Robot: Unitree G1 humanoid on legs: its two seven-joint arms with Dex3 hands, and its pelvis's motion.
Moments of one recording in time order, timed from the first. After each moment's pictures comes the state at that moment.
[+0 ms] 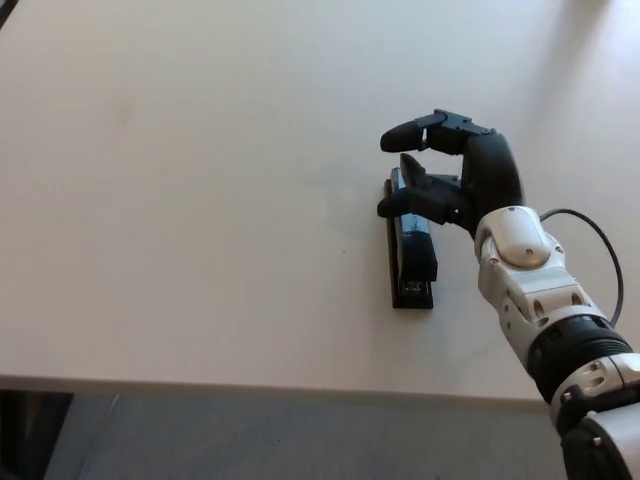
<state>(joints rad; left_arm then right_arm) -0.15 0.52 0.21 1.26 -0.02 -0.33 -0.26 -0.93 -0.05 0.03 1.17 0.07 -0.25 -0.09</state>
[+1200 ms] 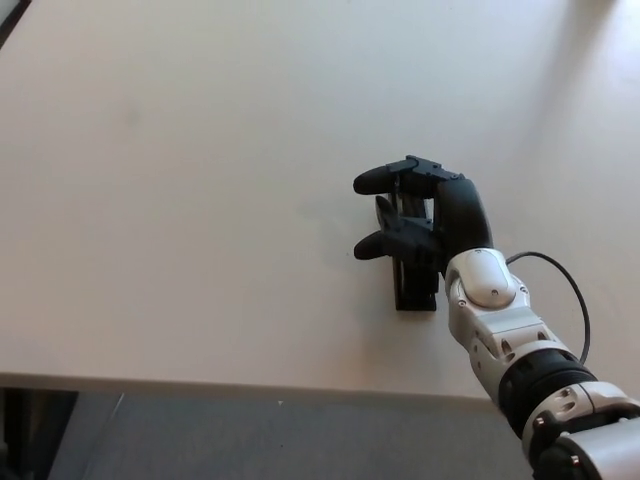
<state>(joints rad) -0.18 0.52 0.20 1.26 -0.02 -0.33 -0.27 -0.85 0.03 -0.03 1.26 -0.01 -0.30 -0.13</state>
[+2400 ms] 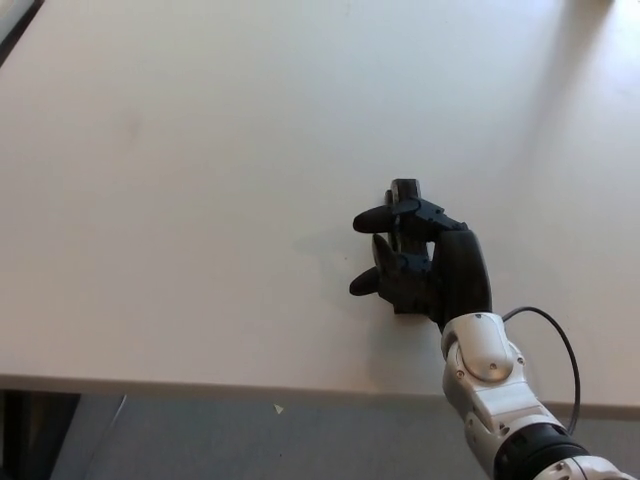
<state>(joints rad) 0.08 0.48 0.19 1.24 -0.02 -0.39 -0.29 -0.67 0.07 0.01 1.19 -0.01 -0.53 -0.14</state>
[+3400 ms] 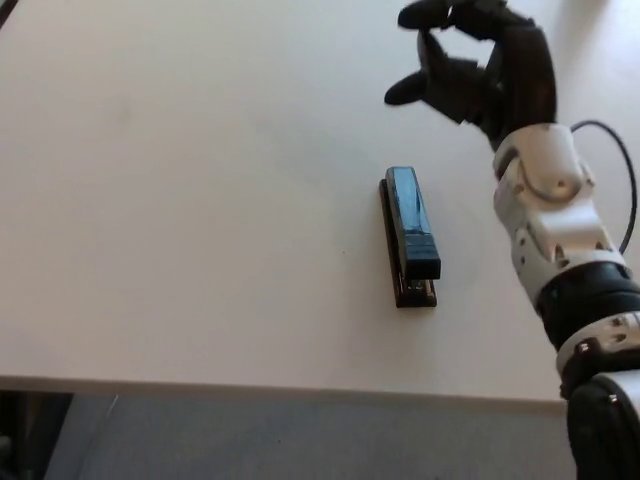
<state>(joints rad) -0.16 0.51 0.21 1.24 -0.02 -0.38 -0.28 -1.03 -0.12 -0.15 0.97 0.05 -0.37 -0.02</state>
